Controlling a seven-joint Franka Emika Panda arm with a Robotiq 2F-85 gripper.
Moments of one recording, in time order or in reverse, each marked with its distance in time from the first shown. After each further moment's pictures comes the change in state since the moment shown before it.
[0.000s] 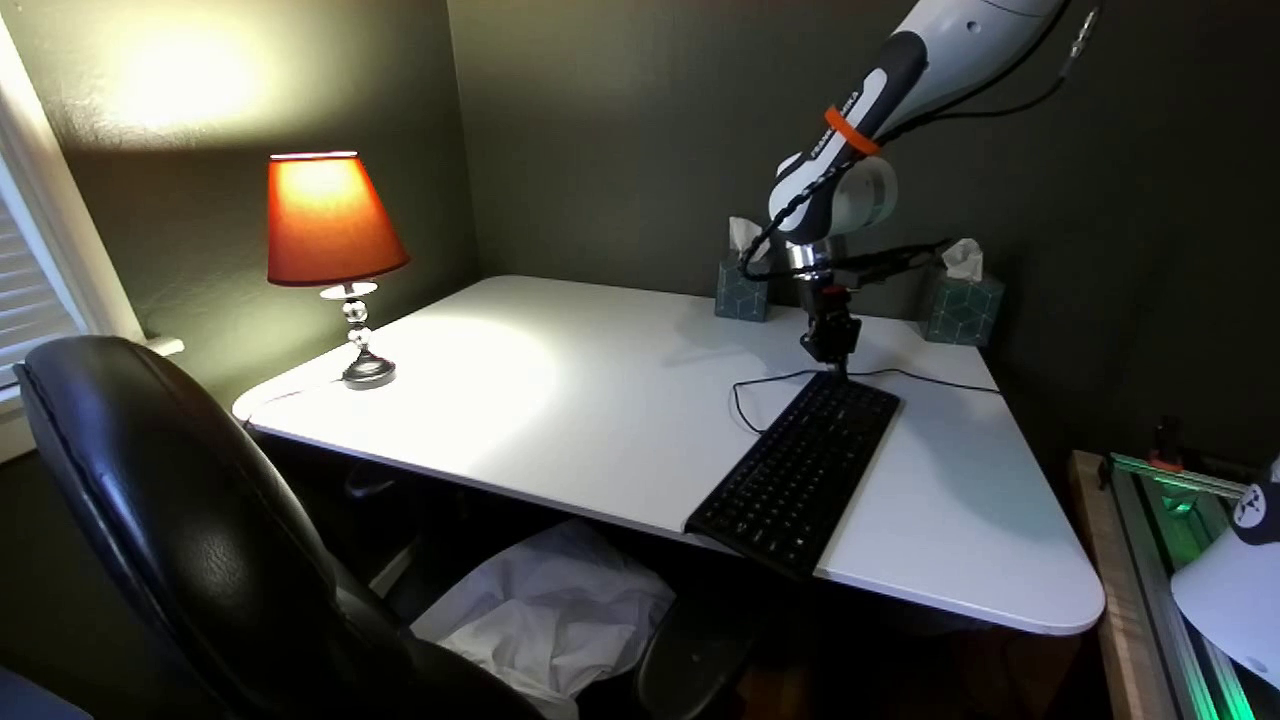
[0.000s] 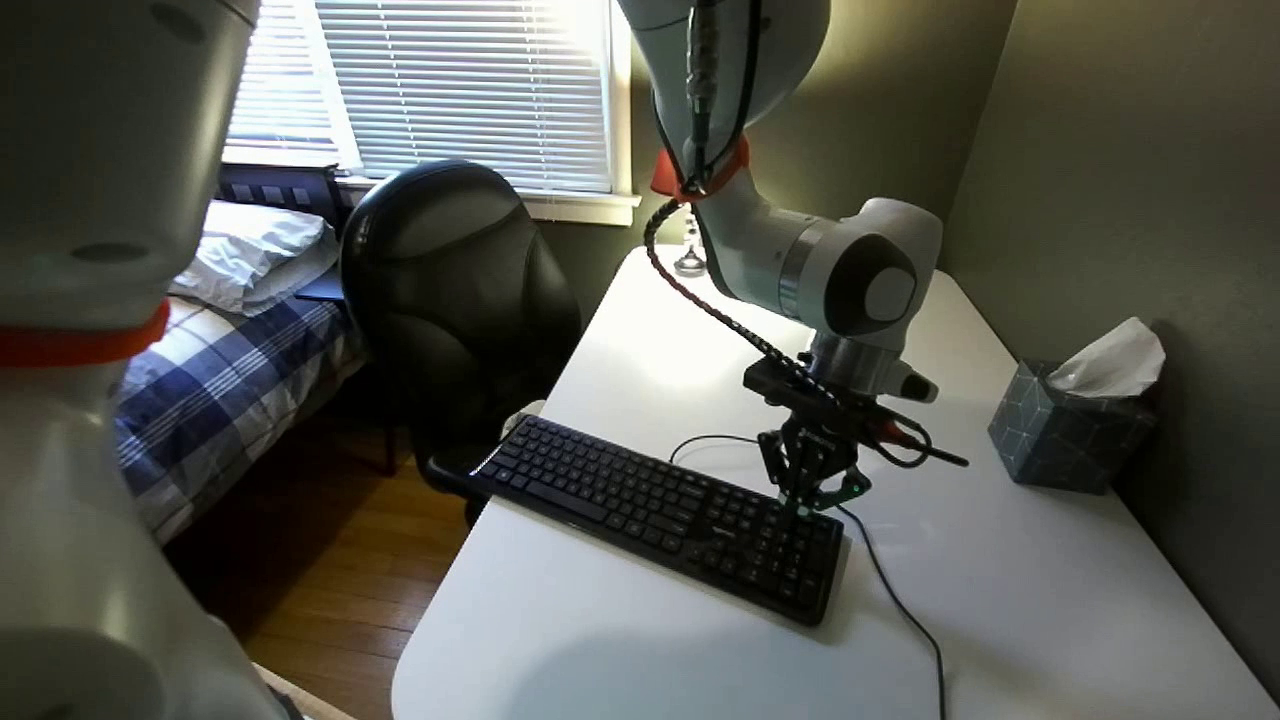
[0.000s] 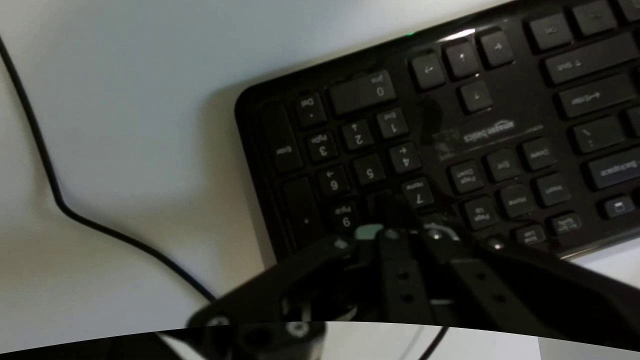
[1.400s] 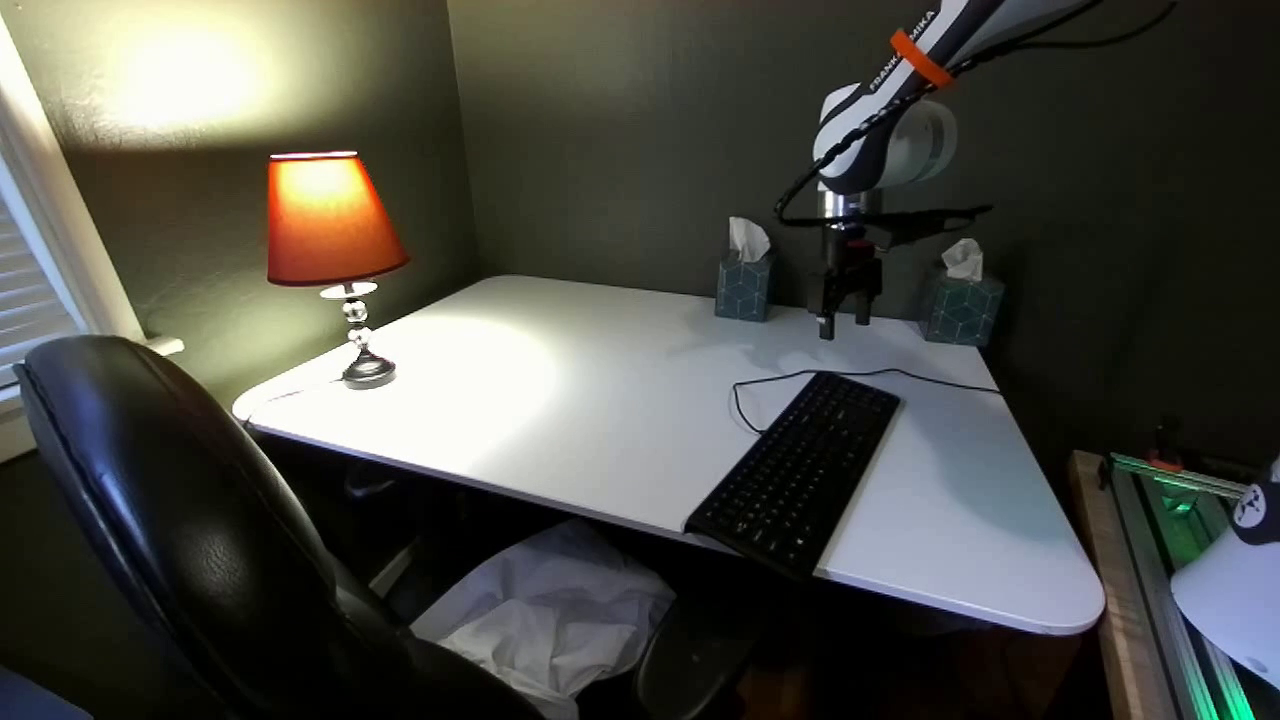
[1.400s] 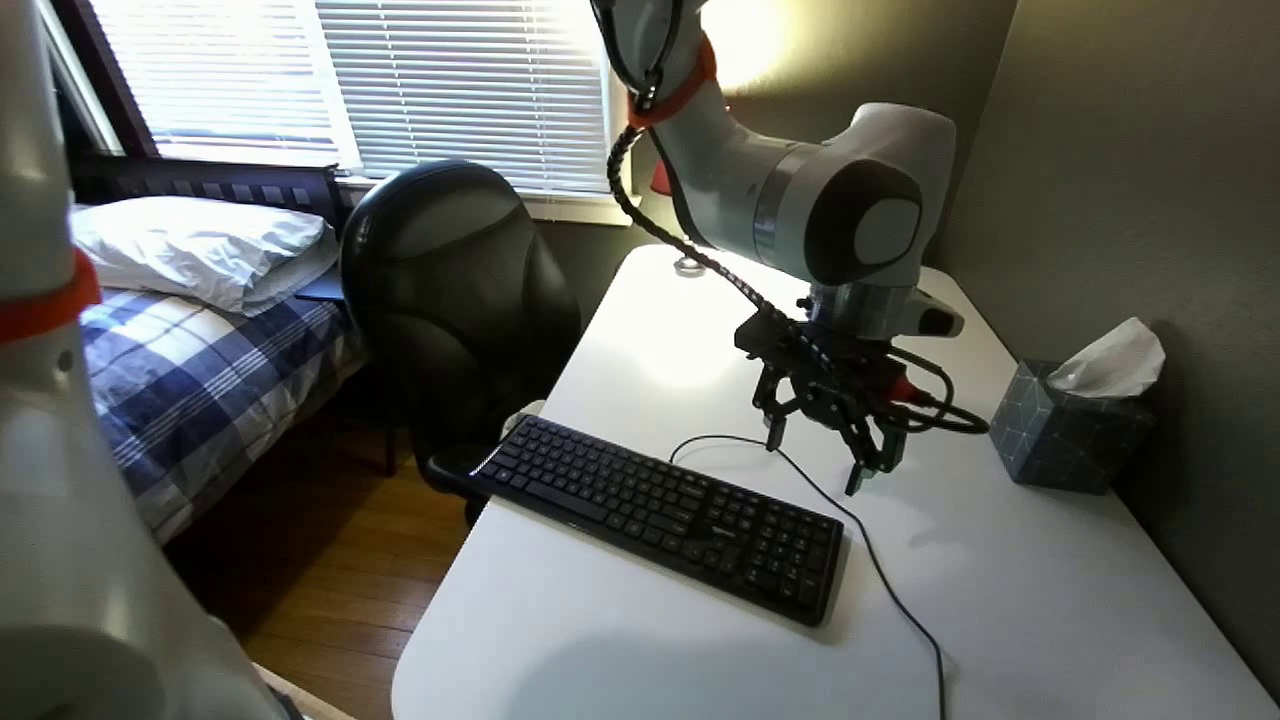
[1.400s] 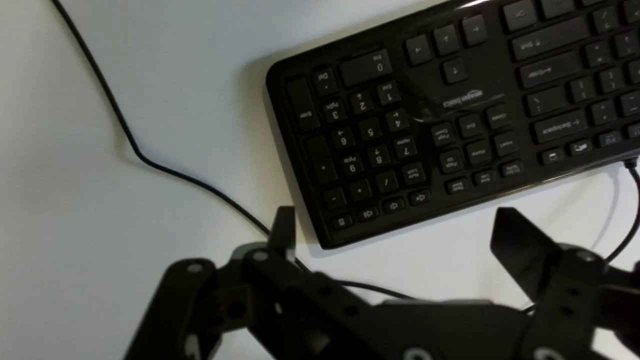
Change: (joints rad) arm 0.004 -0.276 -0.021 -0.220 -0.026 0.184 0.001
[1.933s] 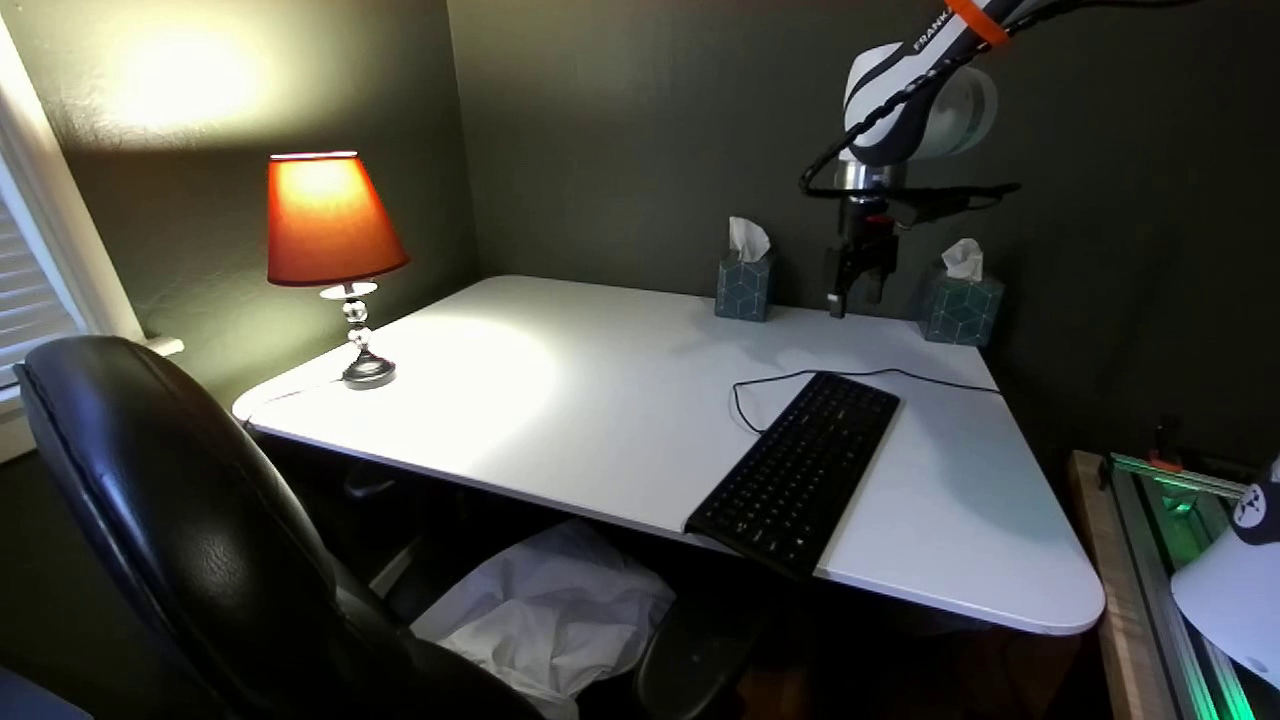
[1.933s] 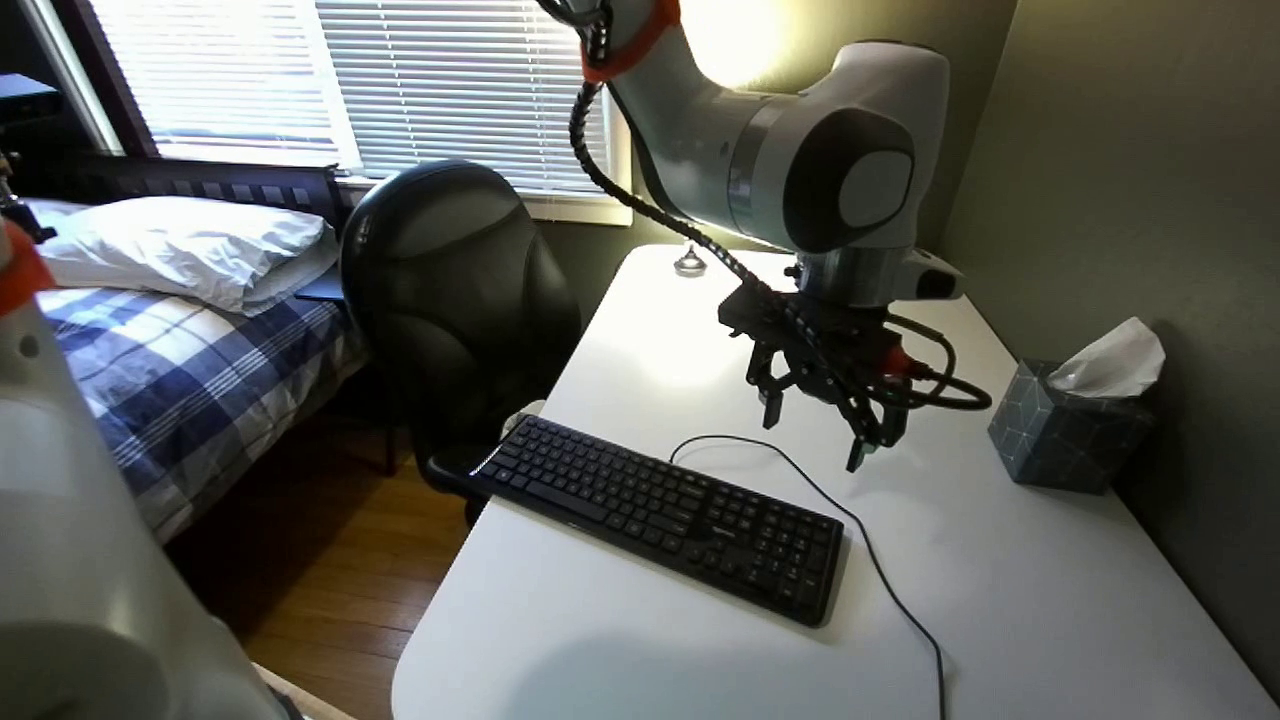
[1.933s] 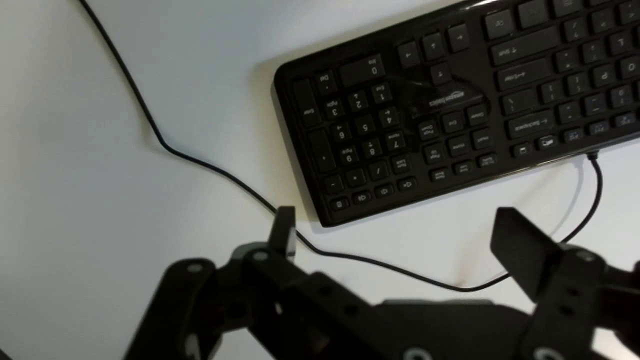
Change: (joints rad) arm 0.009 -0.160 -0.012 -0.112 -0.044 0.040 0.021
